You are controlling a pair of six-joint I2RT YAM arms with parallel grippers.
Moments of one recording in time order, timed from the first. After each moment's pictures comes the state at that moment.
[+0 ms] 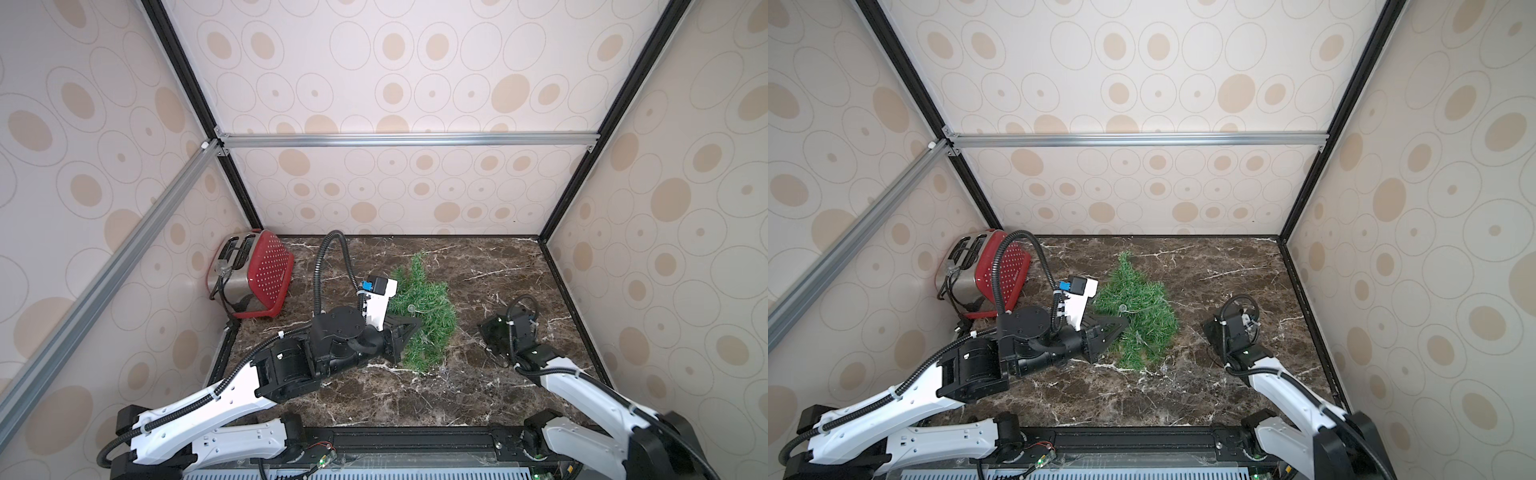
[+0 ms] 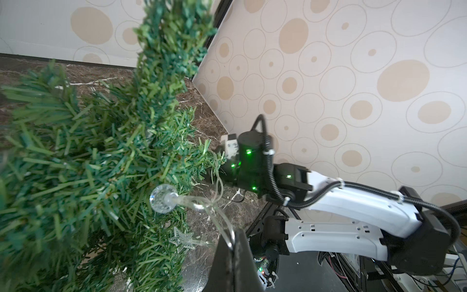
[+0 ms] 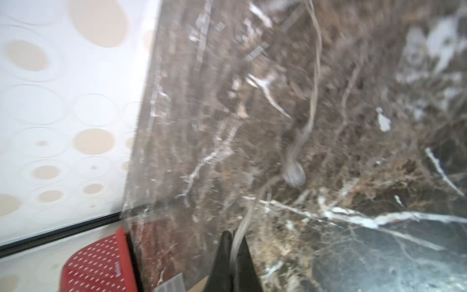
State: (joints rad) left arm -1.16 0.94 1.13 -0.45 -0.15 -0.69; right arm 0.37 0.95 0.52 -0.18 0.17 1.29
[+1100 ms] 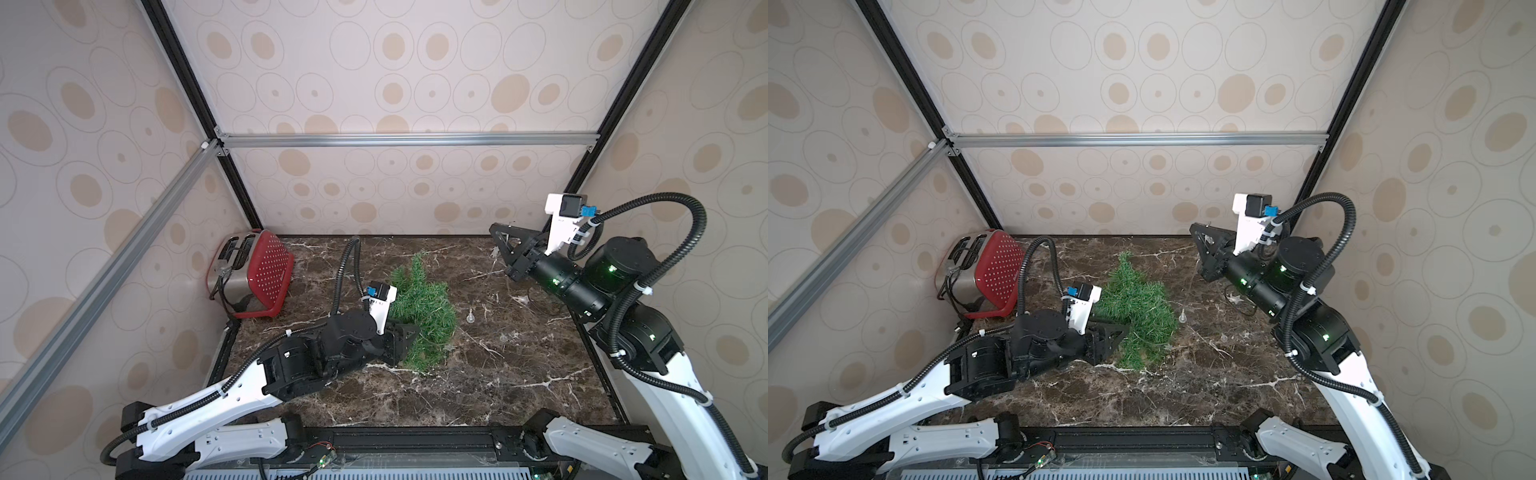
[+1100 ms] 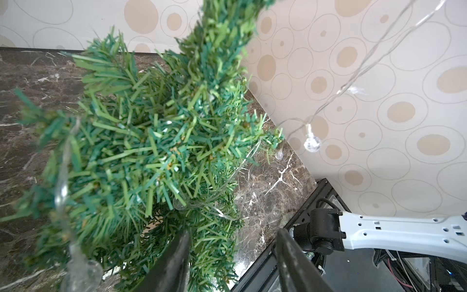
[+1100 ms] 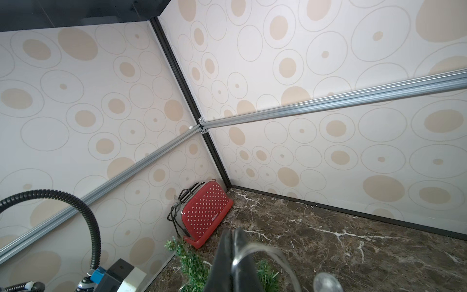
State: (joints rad) left arm -1.16 0.97 1.15 -0.61 -0.26 -0.61; right arm 0.58 1.00 1.53 -0.45 -0.11 0.36
